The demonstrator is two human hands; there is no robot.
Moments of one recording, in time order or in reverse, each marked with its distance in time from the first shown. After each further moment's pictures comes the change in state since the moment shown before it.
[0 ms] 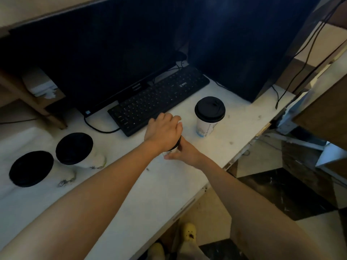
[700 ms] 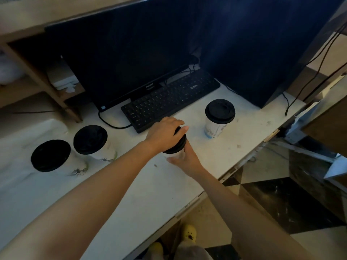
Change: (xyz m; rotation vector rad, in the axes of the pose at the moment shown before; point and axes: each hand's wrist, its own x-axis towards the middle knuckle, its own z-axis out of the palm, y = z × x) left_hand -0.022 -0.025 -0.012 -0.231 -0.035 0.029; right_hand -0.015 0.011 0.040 -0.029 0.225 -0.129
